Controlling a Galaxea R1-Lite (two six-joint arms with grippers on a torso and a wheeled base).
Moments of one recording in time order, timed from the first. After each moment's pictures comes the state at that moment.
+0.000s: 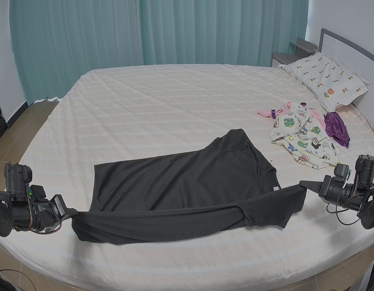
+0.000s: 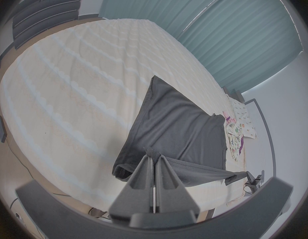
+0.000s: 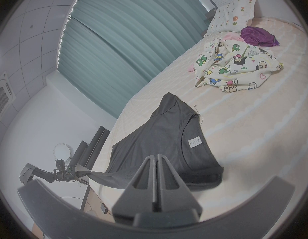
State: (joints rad) left arm 0.09 1.51 -0.40 -0.34 -0.31 -0.58; right arm -0.07 1.79 -0.30 -1.13 0.63 0.51
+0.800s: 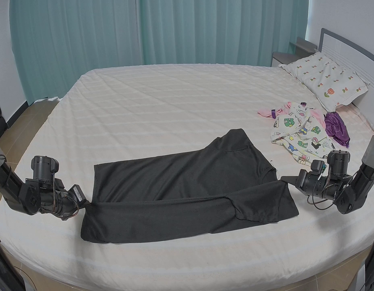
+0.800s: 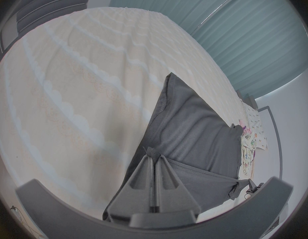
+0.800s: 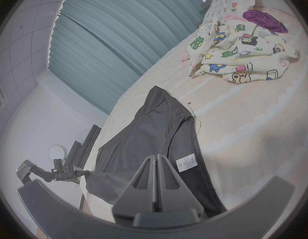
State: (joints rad) left arm 0.08 1.89 -0.60 -0.45 -0.25 -0.63; right arm -0.01 2.11 -0.60 -1.08 0.56 0.51
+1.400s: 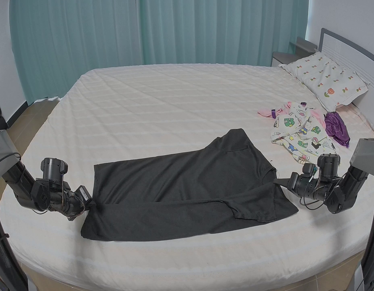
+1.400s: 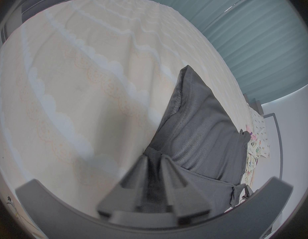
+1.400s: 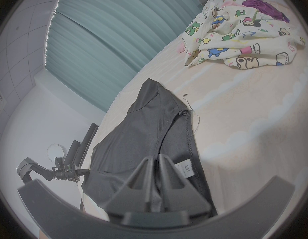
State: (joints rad) left arm 0.08 2.04 -0.70 -0.45 -0.24 -0.69; right arm 0.00 2.24 -0.70 -1.09 0.56 0.52
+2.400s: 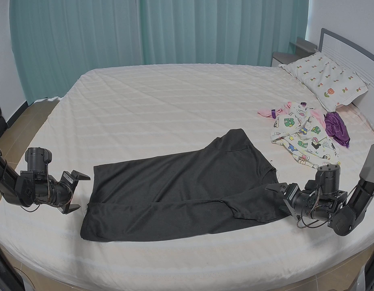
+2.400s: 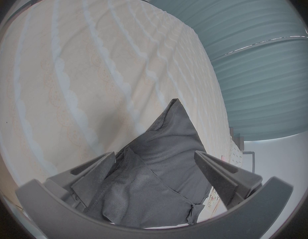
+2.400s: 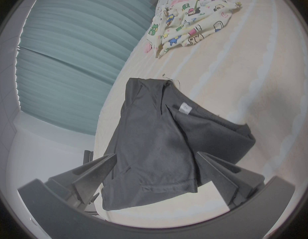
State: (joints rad) left arm 0.13 1.89 -0.67 -0.45 -0.30 -1.01; right arm 0.22 2.01 -0.40 -1.10 0.20 0.96
